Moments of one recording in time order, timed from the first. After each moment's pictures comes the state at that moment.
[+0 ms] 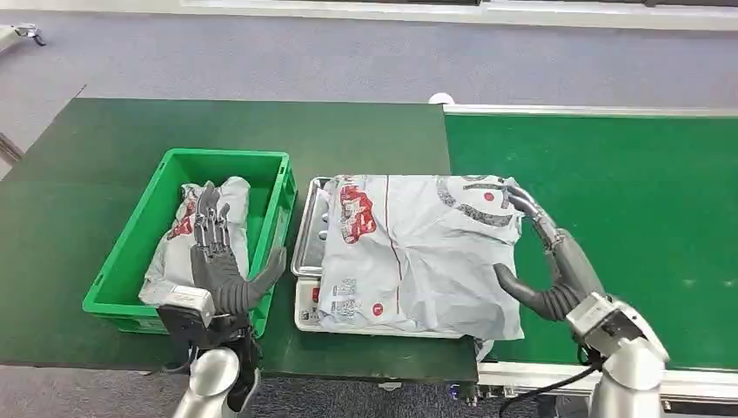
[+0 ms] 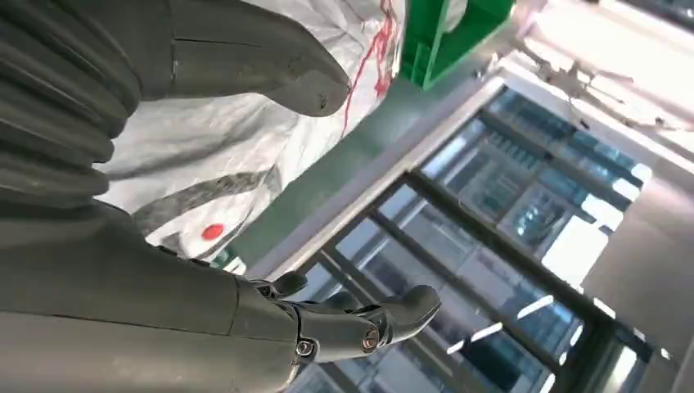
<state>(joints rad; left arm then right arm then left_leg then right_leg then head) -0.05 -0.14 -0.25 -1.41 -0.04 0.30 -0.67 -0.15 0.13 -0.25 -1.71 0.54 0.72 -0.70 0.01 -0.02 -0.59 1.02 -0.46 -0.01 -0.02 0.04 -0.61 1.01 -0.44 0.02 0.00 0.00</state>
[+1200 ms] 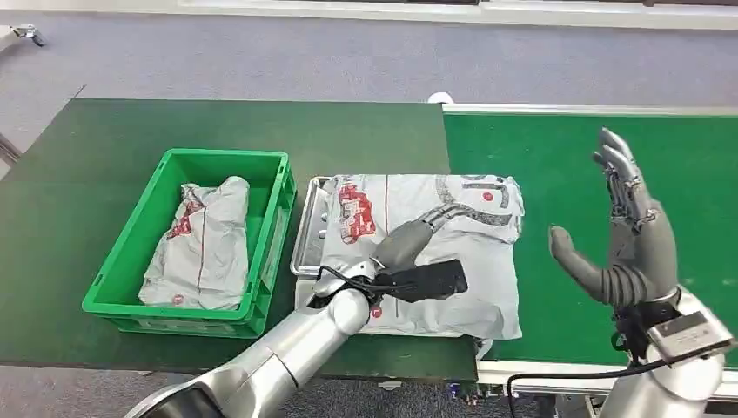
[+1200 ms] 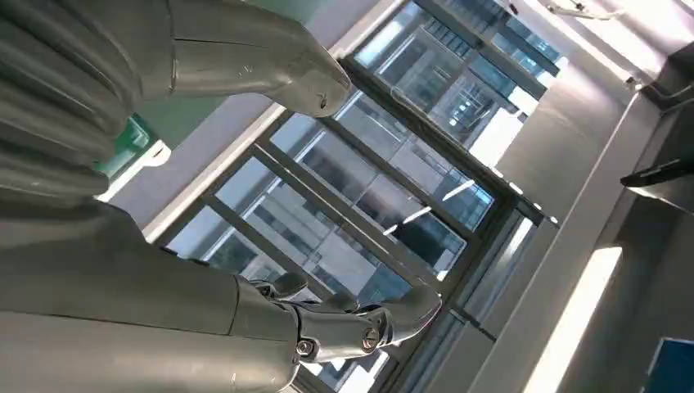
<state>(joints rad) -0.65 -0.33 -0.64 -0.56 -0.57 0.01 -0.29 -0.25 0.24 -0.35 -1.91 0.50 0.72 -0.70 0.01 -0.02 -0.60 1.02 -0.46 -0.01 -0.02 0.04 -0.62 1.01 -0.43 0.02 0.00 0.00</state>
